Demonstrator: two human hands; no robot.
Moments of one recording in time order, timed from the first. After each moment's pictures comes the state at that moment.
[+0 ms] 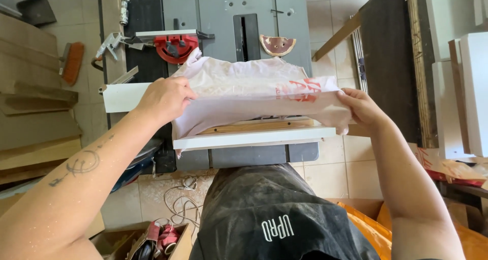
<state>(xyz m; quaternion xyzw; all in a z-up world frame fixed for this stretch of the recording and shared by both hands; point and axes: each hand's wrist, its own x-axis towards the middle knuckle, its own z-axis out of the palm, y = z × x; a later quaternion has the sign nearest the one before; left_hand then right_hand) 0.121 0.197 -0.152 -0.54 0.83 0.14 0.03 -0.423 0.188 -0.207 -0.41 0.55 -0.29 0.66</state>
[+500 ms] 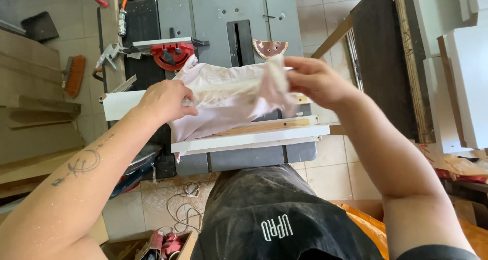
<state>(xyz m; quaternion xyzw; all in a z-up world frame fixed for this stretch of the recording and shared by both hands) 0.091 0.186 -0.109 -0.59 0.78 0.18 0.13 -0.289 0.162 -0.071 -0.47 0.35 -0.34 0.74</state>
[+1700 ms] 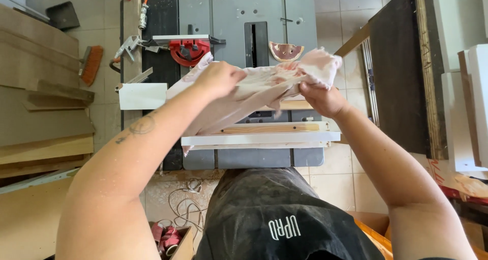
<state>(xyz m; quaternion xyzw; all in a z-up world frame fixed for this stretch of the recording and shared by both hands) 0.010 0.149 -0.133 -0.65 0.69 0.32 -0.01 -0.271 0.164 -0.123 -0.52 0.33 -0.41 0.67</state>
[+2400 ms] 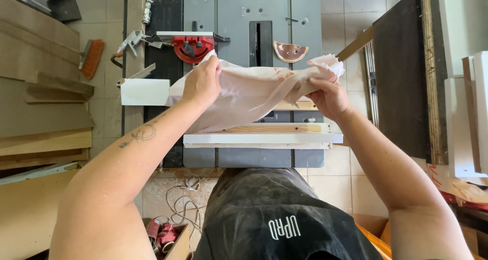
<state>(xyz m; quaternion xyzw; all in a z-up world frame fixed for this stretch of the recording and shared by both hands) 0.060 0.172 -0.171 -0.66 0.71 0.15 -0.17 -0.315 0.132 -0.238 -0.33 0.34 -0.46 0.75</state>
